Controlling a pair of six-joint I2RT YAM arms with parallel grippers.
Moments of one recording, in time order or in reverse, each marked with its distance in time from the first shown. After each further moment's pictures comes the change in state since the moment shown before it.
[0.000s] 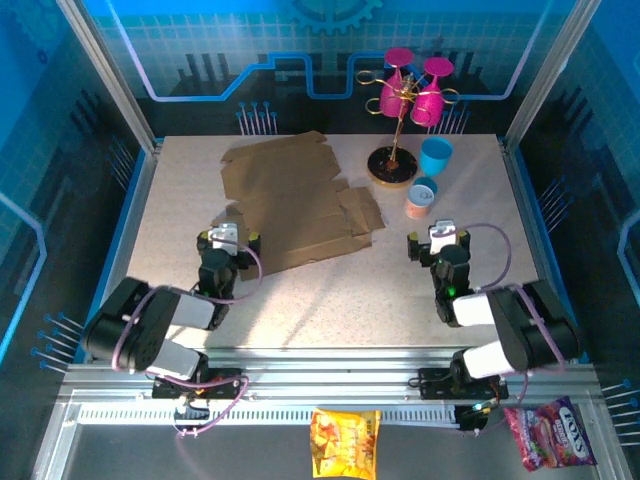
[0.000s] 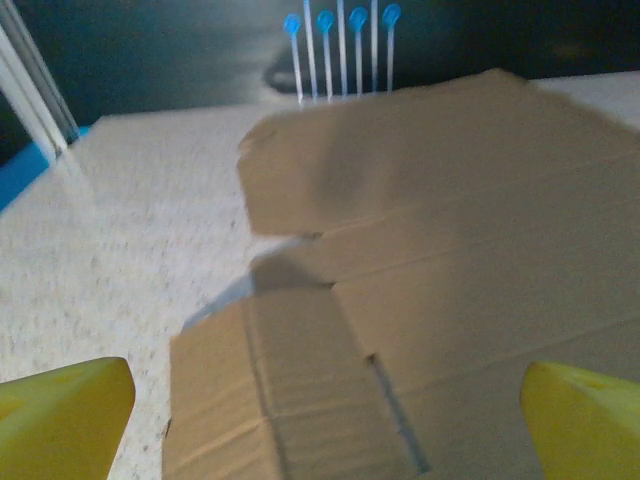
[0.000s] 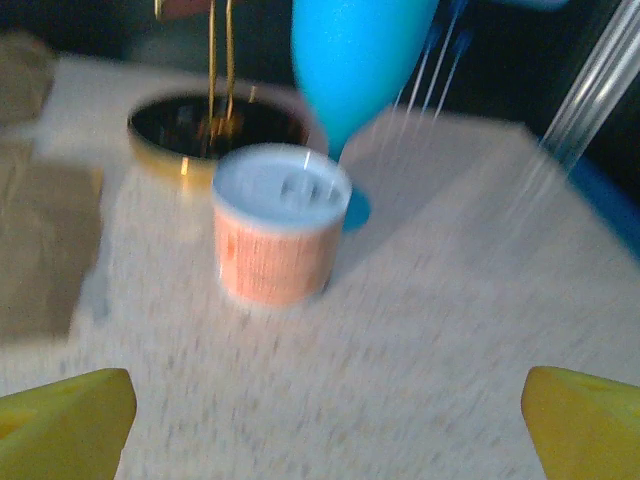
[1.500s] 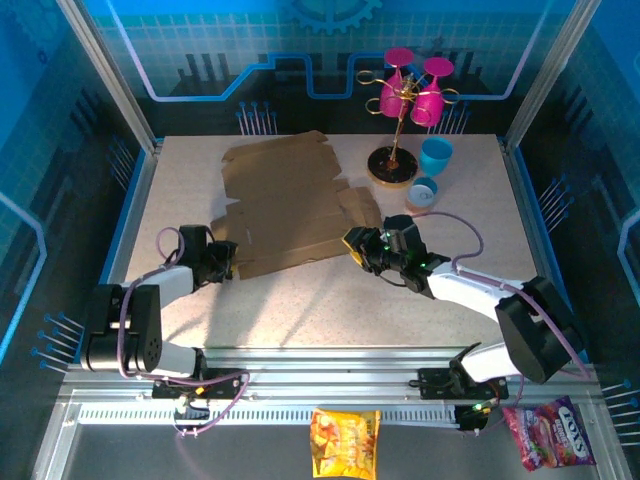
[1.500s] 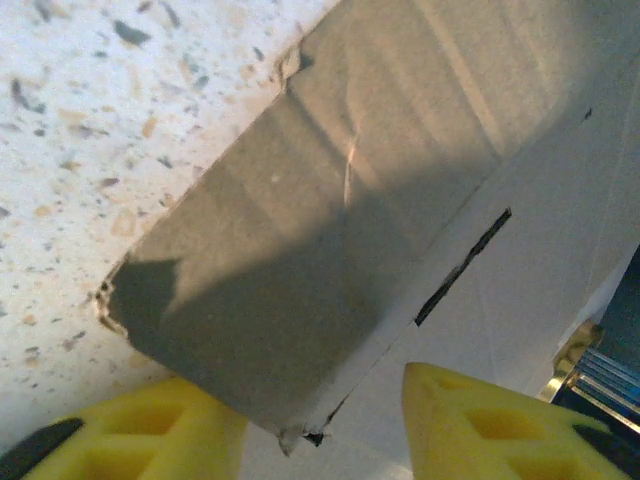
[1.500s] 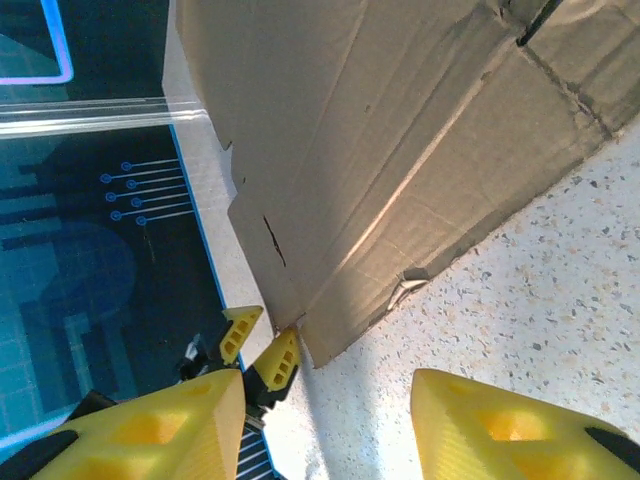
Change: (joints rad) left arm 0.357 0.036 0.280 -0.945 0.681 -1.403; right arm 0.330 0.045 0.418 -0.697 -0.604 1.503
